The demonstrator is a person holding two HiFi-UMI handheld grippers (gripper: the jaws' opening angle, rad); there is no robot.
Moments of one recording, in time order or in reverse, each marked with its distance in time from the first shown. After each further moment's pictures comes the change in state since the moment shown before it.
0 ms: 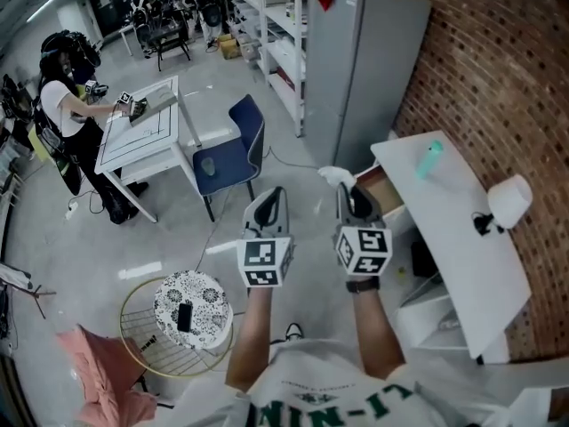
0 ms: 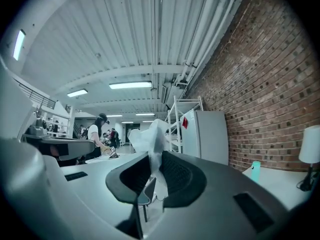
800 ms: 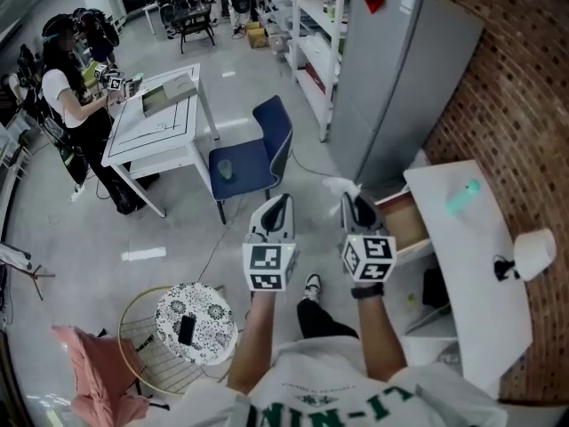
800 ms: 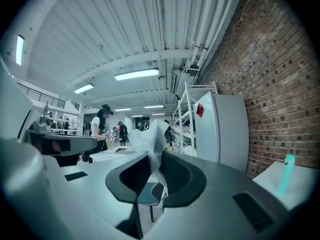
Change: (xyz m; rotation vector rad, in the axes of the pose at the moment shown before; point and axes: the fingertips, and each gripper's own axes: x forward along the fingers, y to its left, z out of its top) left arm 0.096 0.115 -0.051 -0.040 0.059 0.072; right arm 0.161 0.035 -0.053 -0.011 0.084 0.128
